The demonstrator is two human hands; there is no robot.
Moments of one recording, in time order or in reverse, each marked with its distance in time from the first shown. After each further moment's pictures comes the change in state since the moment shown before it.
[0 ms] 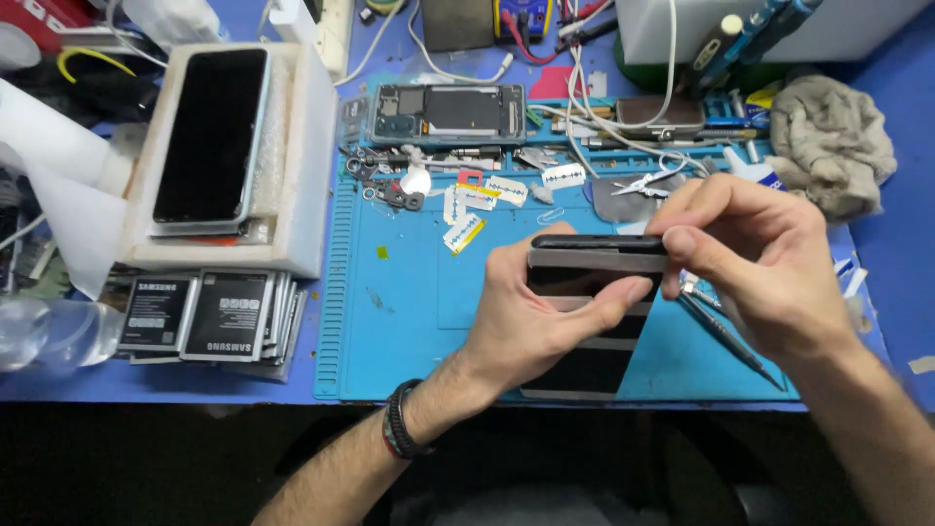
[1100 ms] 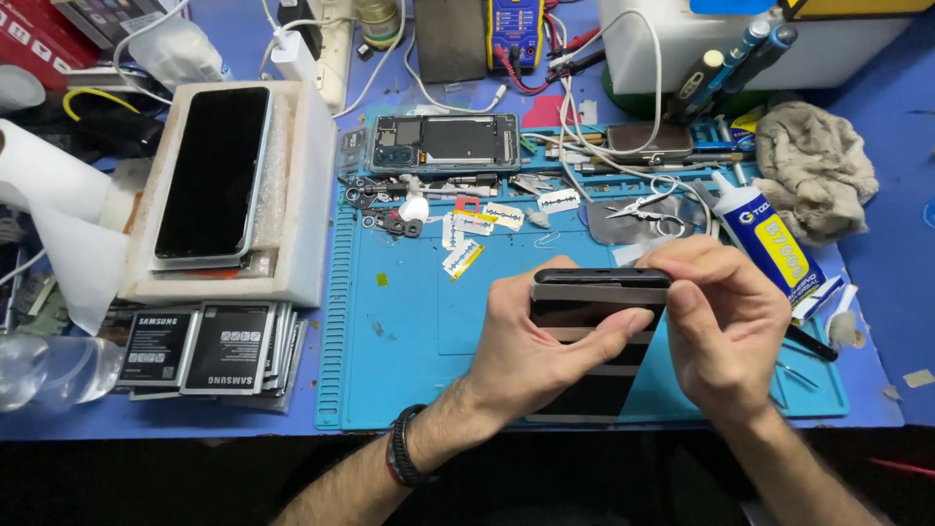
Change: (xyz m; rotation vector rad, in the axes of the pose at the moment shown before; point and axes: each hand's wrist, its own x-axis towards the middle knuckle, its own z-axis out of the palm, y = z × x) left_hand -0.004 -0.005 0.000 -0.002 -0.020 -0.056; right_hand -0.028 0.056 0.028 0.033 0.280 -0.331
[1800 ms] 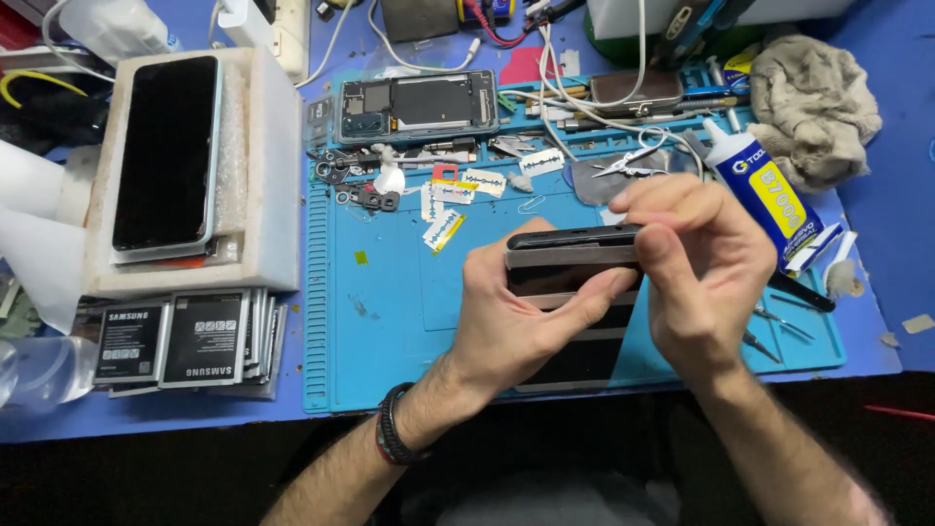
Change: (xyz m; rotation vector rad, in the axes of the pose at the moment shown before) left_hand 0.001 0.004 0.001 0.078 0.045 0.033; right_hand 0.013 -0.010 0.029 -0.105 0.102 -0.059
